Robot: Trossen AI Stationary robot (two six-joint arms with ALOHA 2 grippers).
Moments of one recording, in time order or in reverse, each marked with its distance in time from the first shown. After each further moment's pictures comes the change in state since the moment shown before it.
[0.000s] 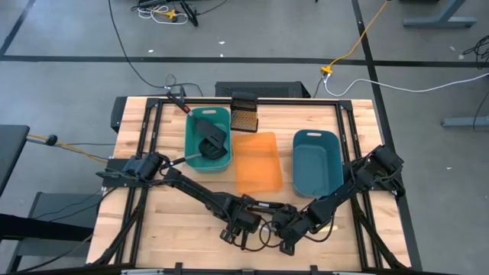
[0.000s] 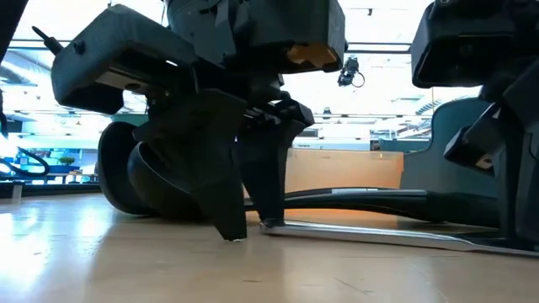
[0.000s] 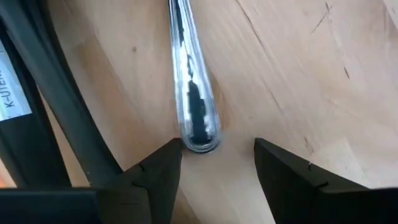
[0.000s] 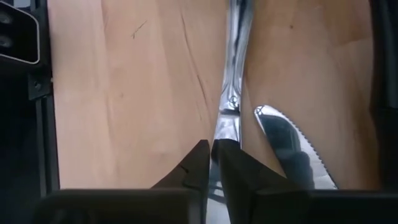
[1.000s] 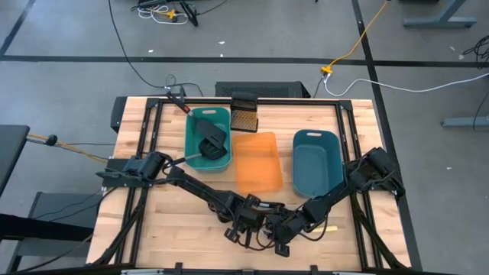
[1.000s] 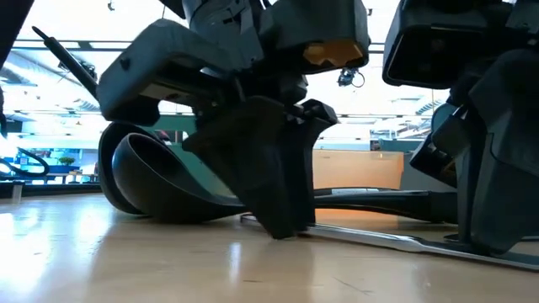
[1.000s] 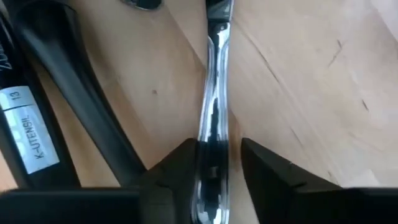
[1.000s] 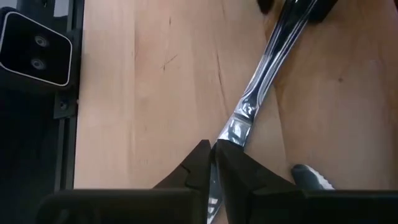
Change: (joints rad) left arm 0.037 0.053 0.001 0.091 0.010 0.076; right arm -0.045 0.091 0.004 0.147 -0.042 -0.108
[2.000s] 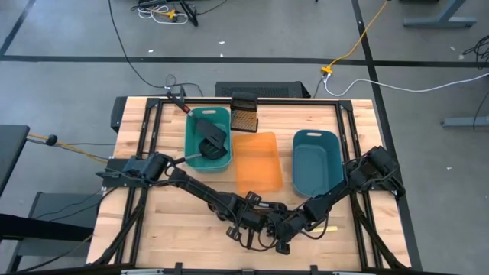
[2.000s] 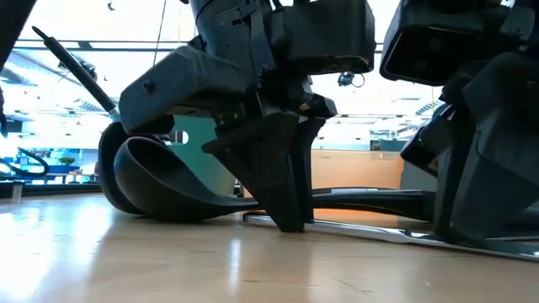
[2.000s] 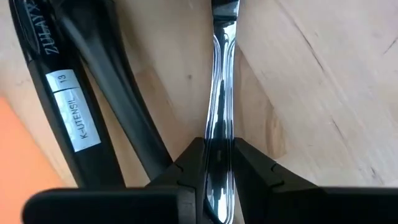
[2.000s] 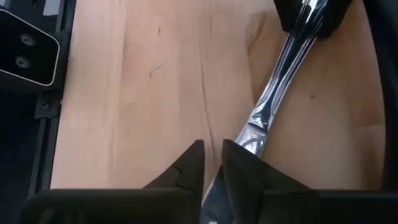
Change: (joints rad) left arm -0.004 0.007 0.090 -0.111 -0.141 -0.012; right arm -0.006 -0.051 -0.008 0.040 0.059 -0.077
